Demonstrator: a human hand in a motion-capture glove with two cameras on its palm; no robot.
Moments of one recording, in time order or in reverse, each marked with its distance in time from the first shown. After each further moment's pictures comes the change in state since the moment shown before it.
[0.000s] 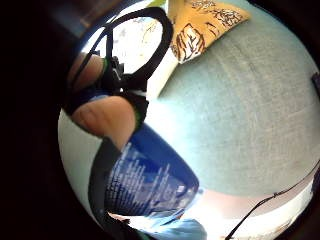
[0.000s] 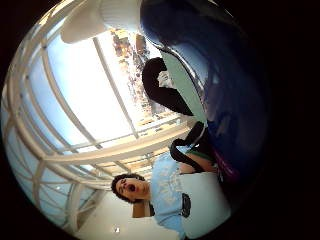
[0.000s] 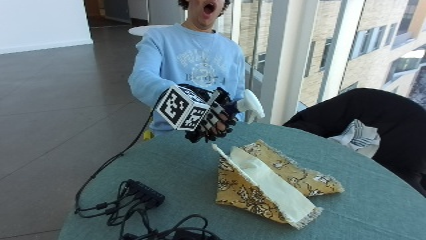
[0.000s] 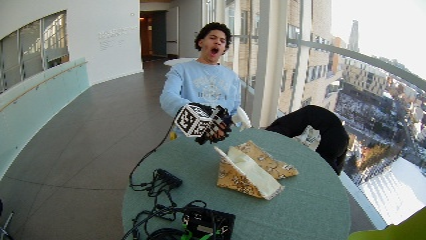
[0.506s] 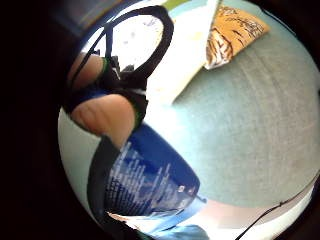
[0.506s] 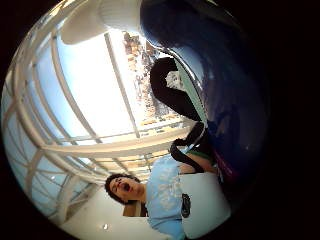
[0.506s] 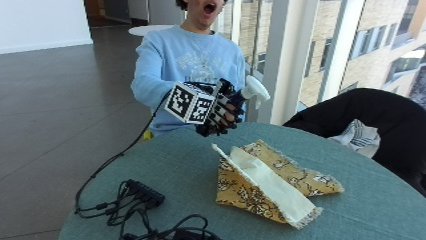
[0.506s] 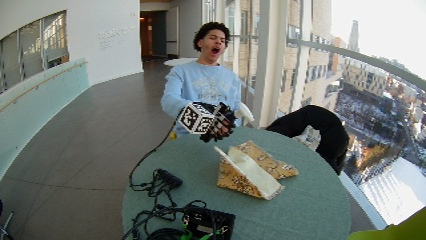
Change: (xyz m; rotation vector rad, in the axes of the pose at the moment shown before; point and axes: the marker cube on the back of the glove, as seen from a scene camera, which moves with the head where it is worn) arm -0.020 0.002 0.025 0.060 -0.055 -0.154
